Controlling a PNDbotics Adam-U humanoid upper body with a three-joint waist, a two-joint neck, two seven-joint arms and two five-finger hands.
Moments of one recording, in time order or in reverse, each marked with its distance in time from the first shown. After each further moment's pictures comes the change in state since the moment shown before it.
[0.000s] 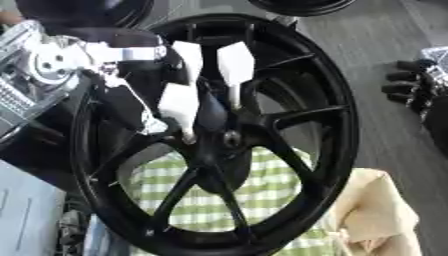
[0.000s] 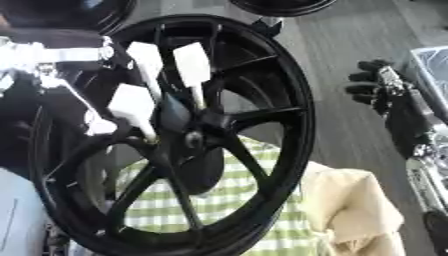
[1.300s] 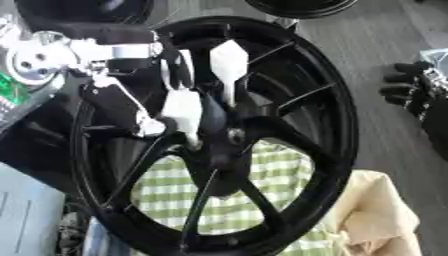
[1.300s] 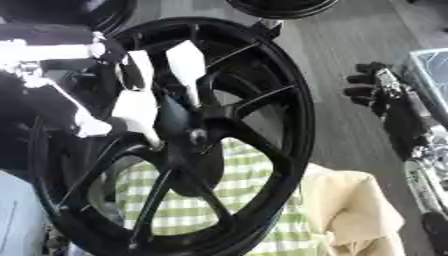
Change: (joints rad) left arm -0.007 0.025 0.011 -0.045 0.018 0.001 0.001; right arm 0.001 0.000 0.000 -0.001 0.000 -0.001 -0.001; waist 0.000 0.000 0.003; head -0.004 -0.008
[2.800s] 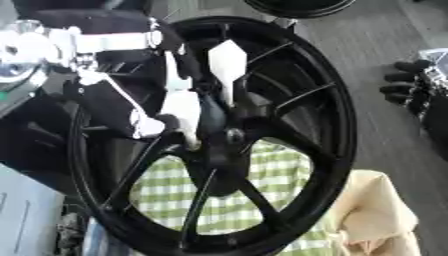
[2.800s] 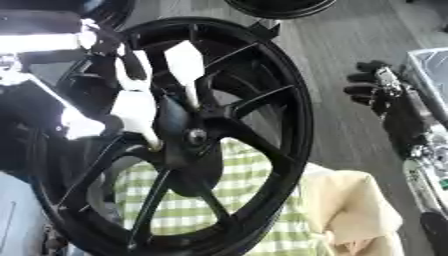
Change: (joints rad) left arm -0.015 0.035 0.026 -0.093 0.062 0.026 0.026; right arm 0.005 0.000 -0.006 -0.006 -0.004 -0.002 -0.011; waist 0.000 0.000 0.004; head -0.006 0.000
